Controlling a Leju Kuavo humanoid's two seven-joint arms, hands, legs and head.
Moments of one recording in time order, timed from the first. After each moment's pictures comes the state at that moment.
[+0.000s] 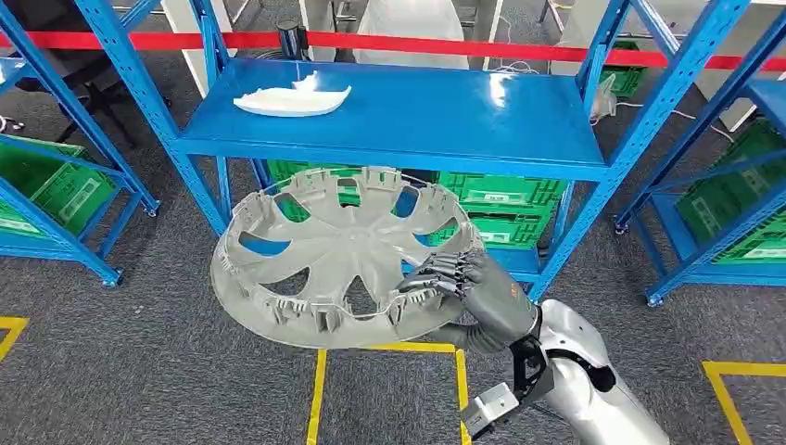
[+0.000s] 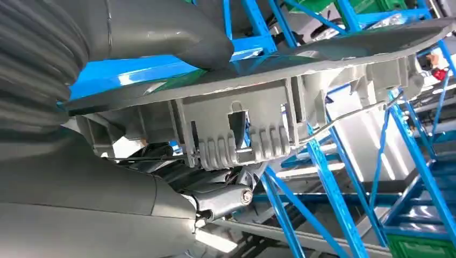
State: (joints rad) left arm -0.07 -0.15 -0.15 -0.18 0.03 0.62 -0.39; right arm -0.16 -0.29 0.32 -1.83 0.72 0.02 -0.60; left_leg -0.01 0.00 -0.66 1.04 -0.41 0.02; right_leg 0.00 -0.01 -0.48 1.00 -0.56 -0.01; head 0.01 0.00
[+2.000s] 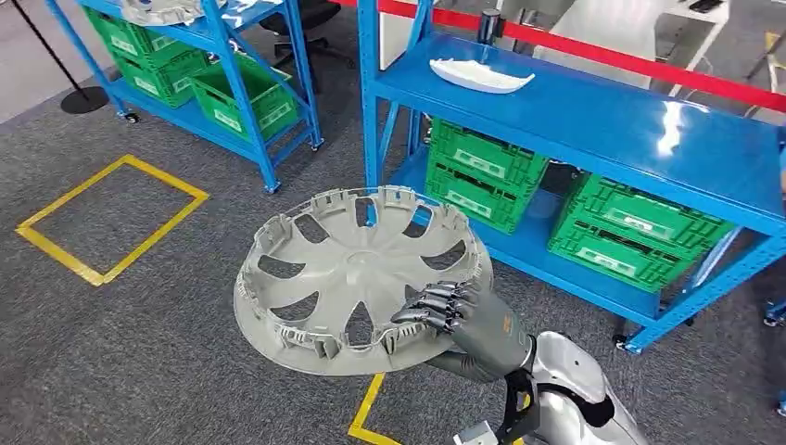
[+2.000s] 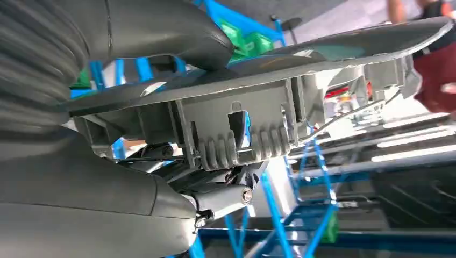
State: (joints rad) left arm -0.05 -0.13 -0.09 -0.18 0.09 0.58 -0.41; right arm -0.05 -0.27 0.32 -1.85 0.91 -0.05 -0.60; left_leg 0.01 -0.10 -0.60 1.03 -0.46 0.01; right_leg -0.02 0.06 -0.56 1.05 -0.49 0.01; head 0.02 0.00
